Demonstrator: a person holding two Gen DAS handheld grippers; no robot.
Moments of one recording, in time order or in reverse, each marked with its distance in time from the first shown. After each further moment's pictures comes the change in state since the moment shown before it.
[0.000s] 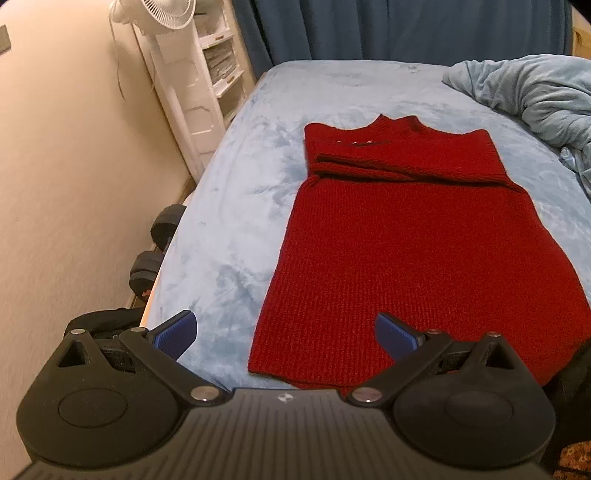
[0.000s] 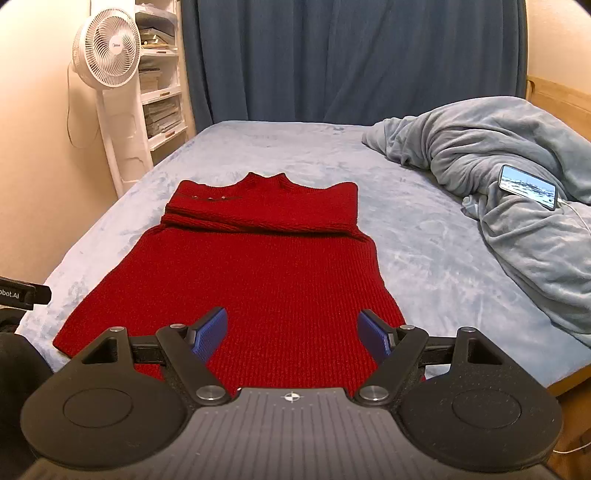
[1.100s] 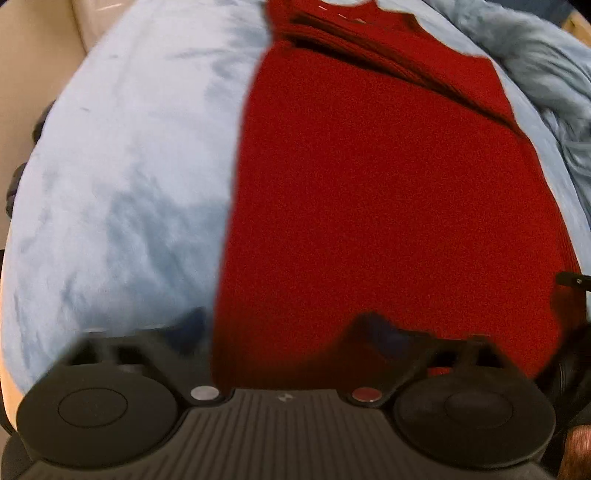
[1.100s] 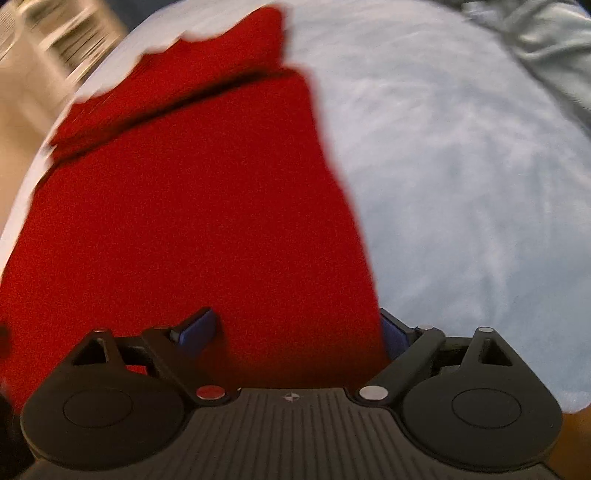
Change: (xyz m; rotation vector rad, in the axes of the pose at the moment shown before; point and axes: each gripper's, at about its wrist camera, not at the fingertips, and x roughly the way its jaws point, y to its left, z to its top) left arm 0.198 0.046 0.002 0.001 0.362 -0.369; right arm 0.220 -0.131 -0.032 0.205 0.515 0.166
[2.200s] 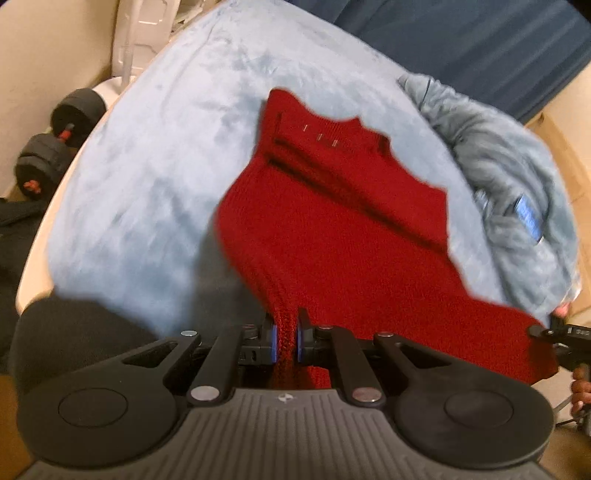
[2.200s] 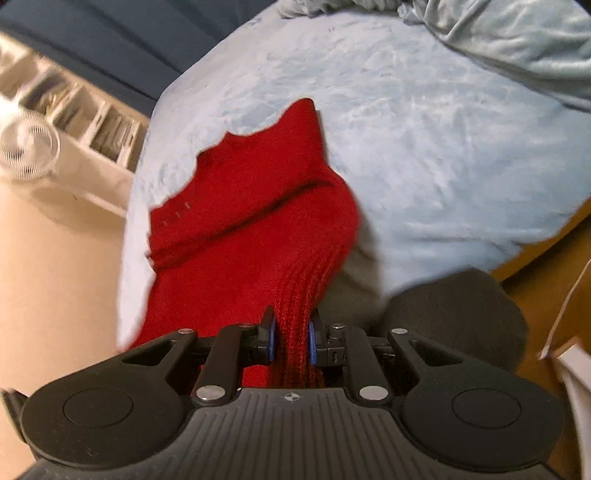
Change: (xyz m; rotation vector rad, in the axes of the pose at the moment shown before) left arm -0.152 0.011 -0.053 -0.226 -0.175 -0.224; right arm -0.182 -0.002 -0.027 0.401 -0.121 0.218
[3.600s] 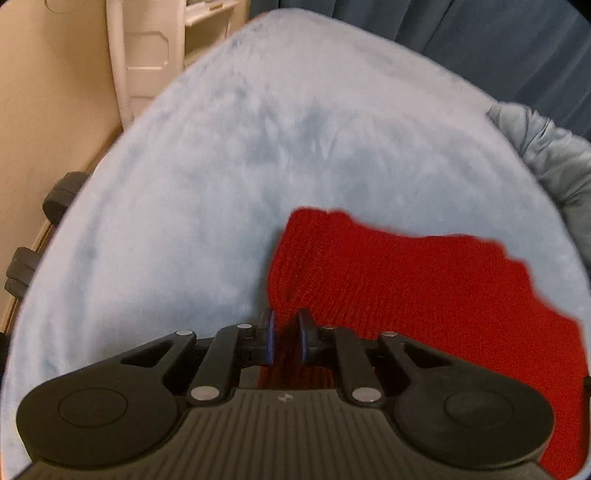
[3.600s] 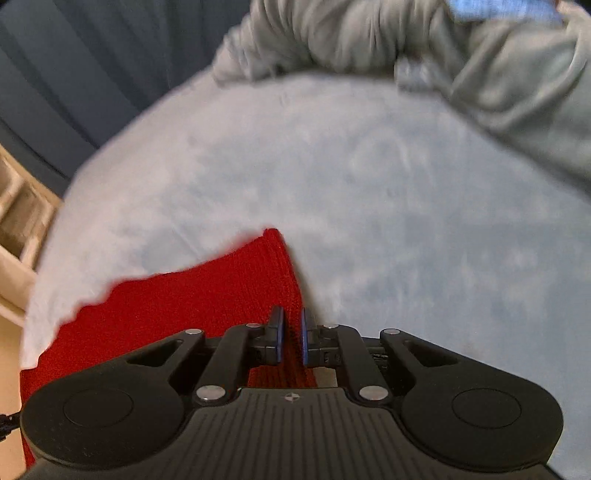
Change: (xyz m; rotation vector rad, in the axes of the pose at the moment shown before) left arm 0.246 0.005 0.236 0.054 -0.085 0.279; right arm 0.233 -0.031 0.172 0.002 -0.267 -0.264
